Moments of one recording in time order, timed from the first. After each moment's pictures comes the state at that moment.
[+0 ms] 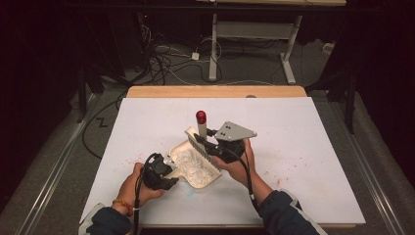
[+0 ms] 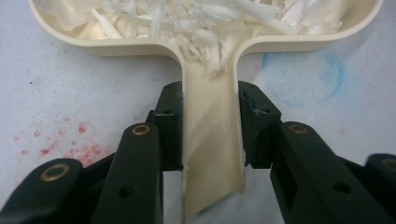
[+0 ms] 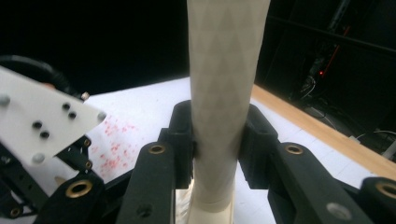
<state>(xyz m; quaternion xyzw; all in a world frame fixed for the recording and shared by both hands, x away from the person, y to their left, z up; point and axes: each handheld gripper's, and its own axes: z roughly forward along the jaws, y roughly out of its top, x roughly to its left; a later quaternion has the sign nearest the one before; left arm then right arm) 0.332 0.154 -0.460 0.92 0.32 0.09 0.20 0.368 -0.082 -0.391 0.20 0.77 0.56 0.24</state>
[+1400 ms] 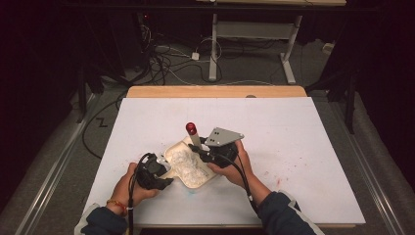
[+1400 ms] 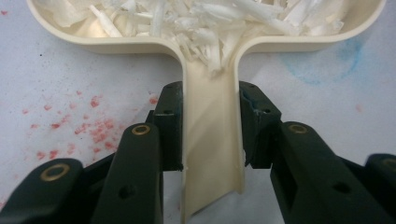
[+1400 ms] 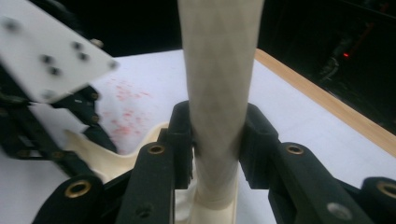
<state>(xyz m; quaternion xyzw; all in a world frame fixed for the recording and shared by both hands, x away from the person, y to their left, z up) 0.333 0.170 -0.462 0.92 0.33 0.08 0.20 0.364 -0.064 -0.407 0.16 0.82 0.51 0.20</state>
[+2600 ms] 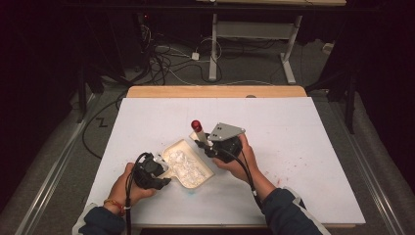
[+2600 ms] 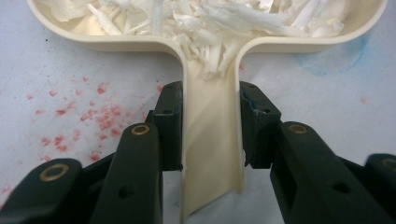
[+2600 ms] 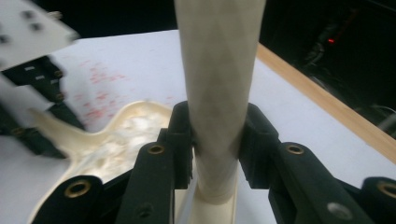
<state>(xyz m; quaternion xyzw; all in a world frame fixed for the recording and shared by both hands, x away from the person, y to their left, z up) 0.335 0.178 -0.462 0.92 0.34 0.06 0.20 0.376 -0.073 -0.404 0.17 0.84 0.47 0.22</state>
